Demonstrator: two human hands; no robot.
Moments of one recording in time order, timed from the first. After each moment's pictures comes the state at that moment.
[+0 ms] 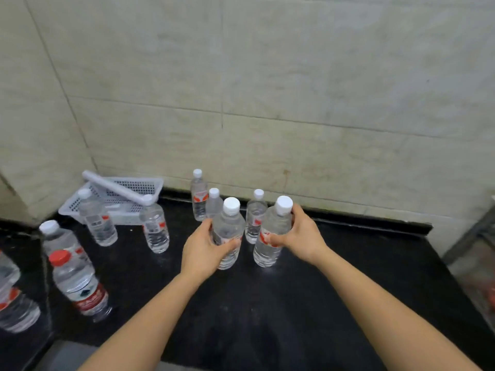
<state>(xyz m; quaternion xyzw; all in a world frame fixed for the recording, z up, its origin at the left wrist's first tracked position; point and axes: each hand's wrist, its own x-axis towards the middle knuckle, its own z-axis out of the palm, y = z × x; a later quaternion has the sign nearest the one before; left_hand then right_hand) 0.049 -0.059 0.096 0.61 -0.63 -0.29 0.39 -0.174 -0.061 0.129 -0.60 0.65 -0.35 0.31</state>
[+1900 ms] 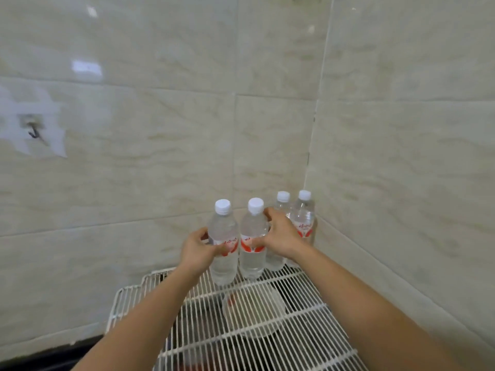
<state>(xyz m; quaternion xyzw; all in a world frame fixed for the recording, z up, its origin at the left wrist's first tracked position) -0.990 -0.080 0.214 0.41 -0.63 -0.55 0.36 -1.151 0.019 0.260 -0.49 0.74 -0.43 0.18</state>
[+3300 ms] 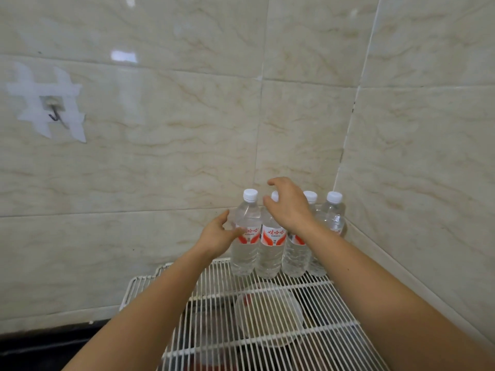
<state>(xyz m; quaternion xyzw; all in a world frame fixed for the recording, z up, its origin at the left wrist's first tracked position) -1.014 -0.107 0.227 0.42 -0.69 -0.50 0.31 -1.156 -0.037 0.296 -0.57 0.75 -0.34 -0.02</state>
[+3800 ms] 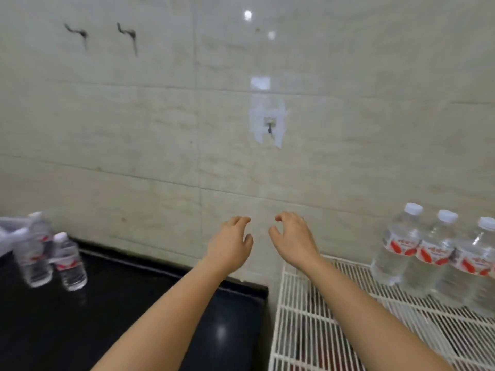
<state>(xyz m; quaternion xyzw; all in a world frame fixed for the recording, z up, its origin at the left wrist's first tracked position) -0.713 -0.055 0.223 0.58 -0.76 -0.09 0.30 -0.865 -0.049 0.245 -0.70 0.65 -0.29 0.06</state>
